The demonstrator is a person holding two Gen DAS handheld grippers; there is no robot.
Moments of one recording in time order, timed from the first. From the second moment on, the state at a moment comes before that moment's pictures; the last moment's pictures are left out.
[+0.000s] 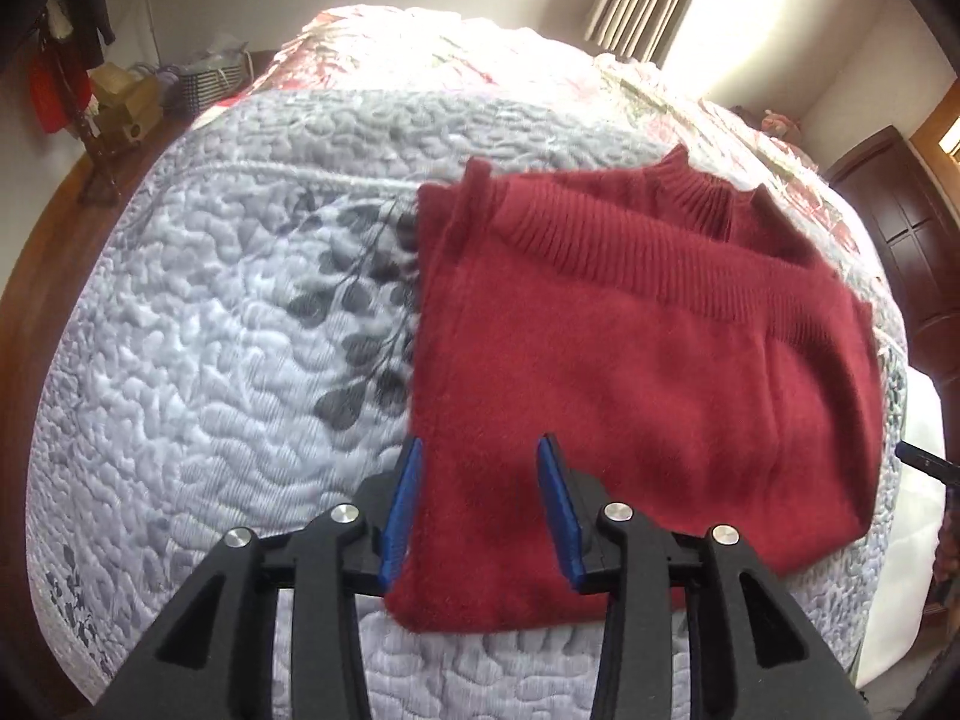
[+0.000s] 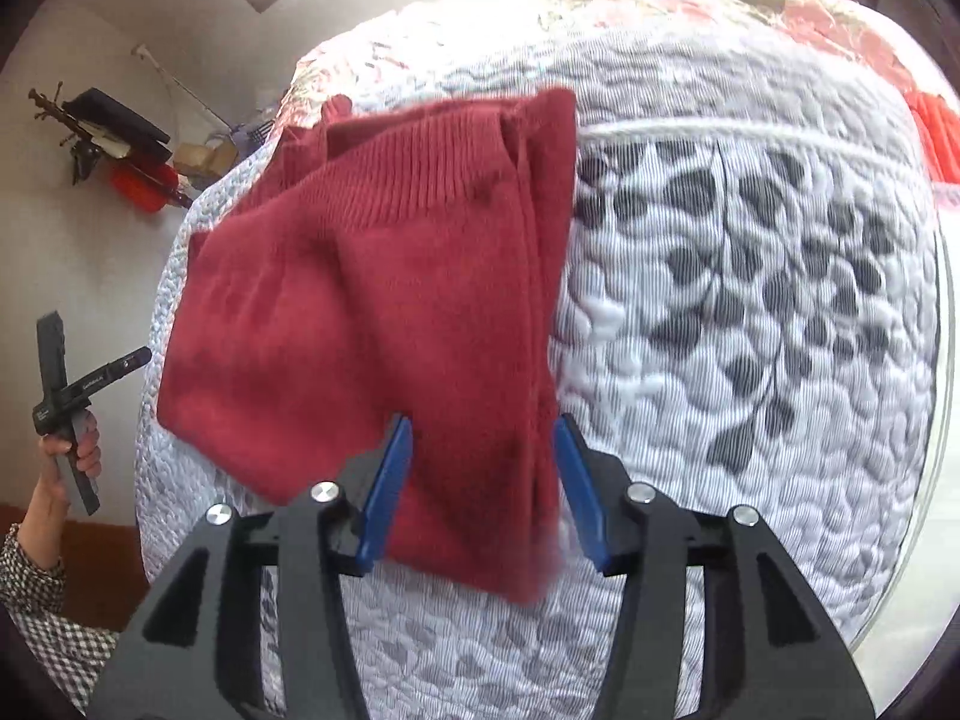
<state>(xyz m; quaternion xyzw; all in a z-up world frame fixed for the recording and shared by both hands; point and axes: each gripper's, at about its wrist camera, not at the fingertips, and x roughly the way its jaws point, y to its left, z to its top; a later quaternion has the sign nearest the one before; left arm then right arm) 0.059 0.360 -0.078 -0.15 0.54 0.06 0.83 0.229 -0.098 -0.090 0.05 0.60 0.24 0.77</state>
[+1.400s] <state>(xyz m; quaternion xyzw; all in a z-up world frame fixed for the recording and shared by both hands) 0.128 0.276 -0.088 -0.13 0.52 0.06 0.84 0.275 -0.082 -0.093 0.04 0.61 0.19 0.76</state>
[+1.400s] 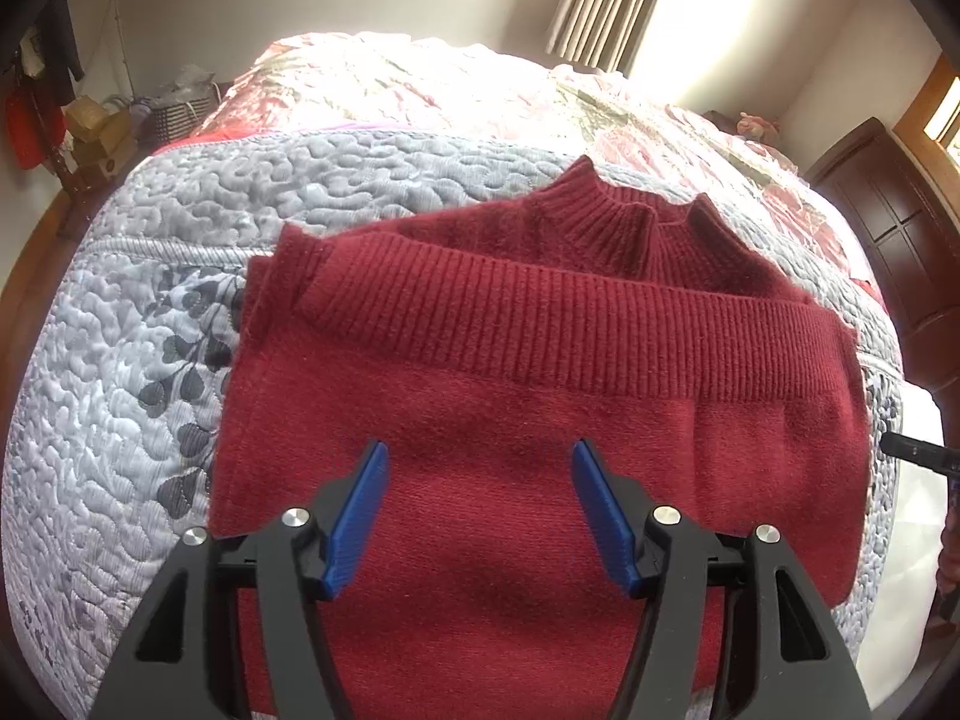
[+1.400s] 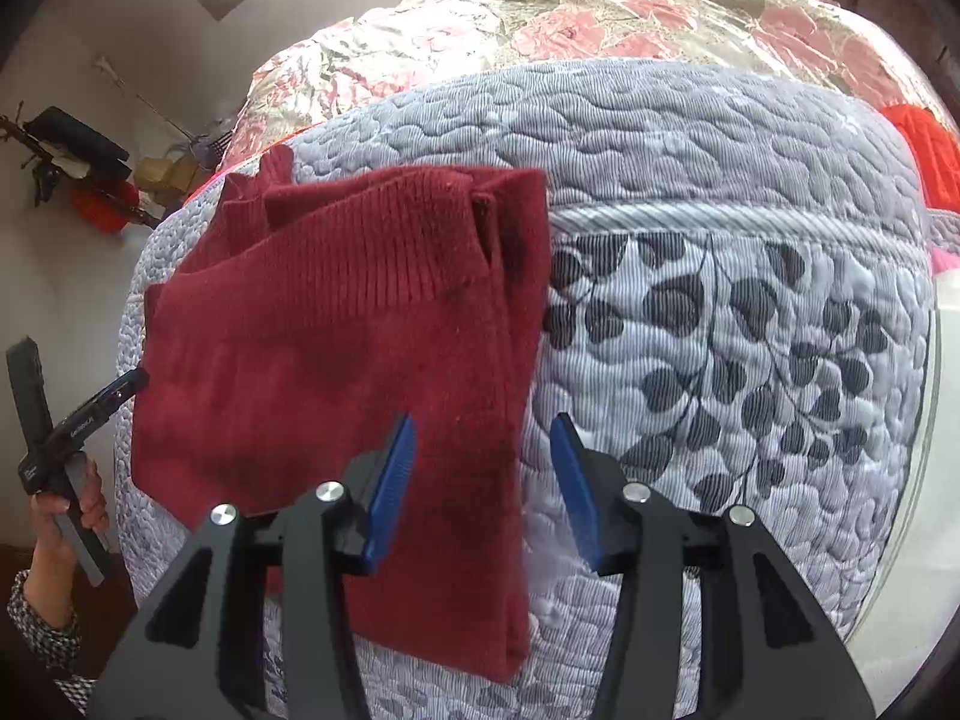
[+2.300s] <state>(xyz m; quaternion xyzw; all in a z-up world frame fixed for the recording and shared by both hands) 0.130 0.265 -0.127 -0.11 0.56 0.06 0.82 0.261 -0.086 -0.135 0.17 0.65 0.24 0.71</state>
